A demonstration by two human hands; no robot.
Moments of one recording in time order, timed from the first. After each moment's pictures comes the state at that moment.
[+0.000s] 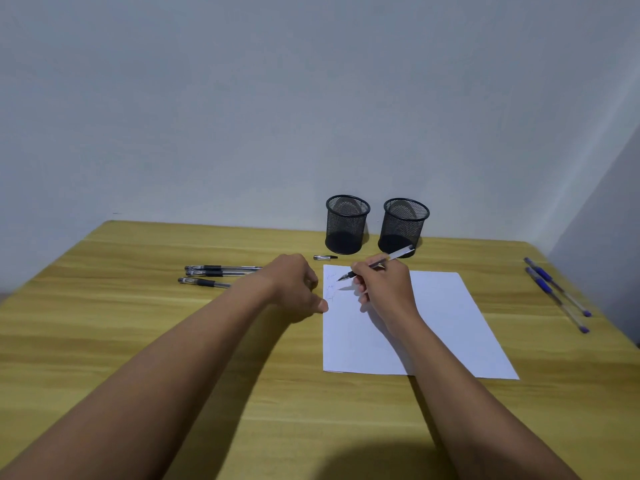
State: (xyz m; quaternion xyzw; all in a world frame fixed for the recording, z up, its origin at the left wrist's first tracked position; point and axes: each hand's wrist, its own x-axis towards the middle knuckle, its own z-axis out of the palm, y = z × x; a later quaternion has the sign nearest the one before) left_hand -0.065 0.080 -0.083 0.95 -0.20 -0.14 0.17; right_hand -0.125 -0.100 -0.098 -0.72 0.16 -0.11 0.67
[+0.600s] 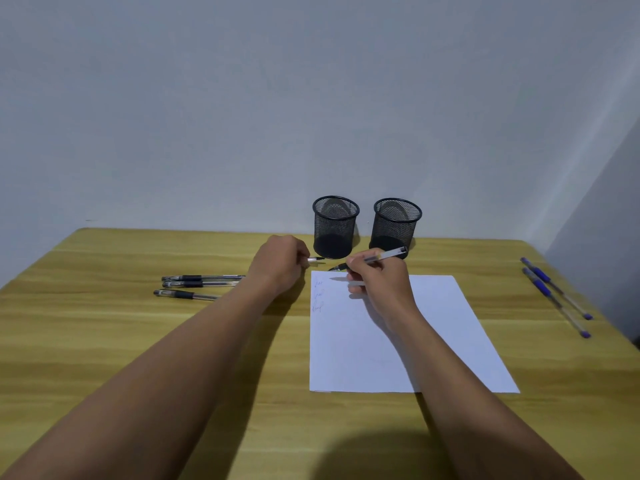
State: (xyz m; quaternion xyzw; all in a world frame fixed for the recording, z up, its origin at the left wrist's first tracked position) left_hand -0.024 0.053 -0.092 0.96 -0.17 0.09 0.23; right_hand -0.101 -0.121 -0.102 -0.68 0.12 -0.13 0.71
